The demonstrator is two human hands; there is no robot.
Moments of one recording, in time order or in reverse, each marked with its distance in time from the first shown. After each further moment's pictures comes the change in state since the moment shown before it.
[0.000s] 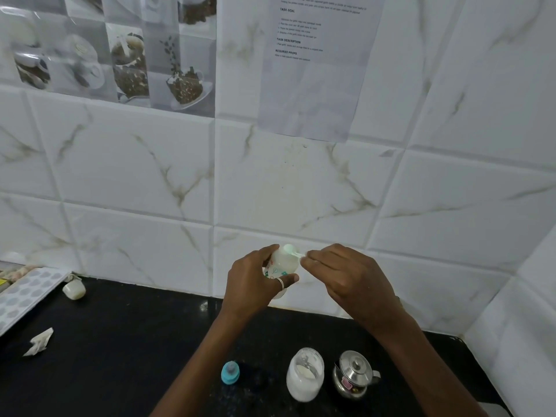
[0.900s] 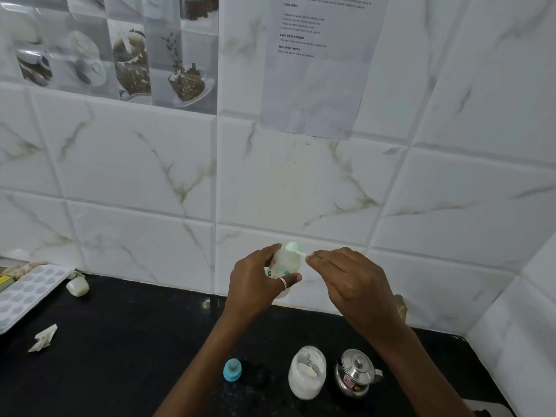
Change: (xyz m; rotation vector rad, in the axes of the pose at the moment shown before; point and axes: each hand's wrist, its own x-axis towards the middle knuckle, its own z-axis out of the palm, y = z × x) left_hand -0.003 -0.001 0.003 -0.057 -0.039 -0.049; right_hand -0.012 -0.011 0.008 0.022 0.073 0.168
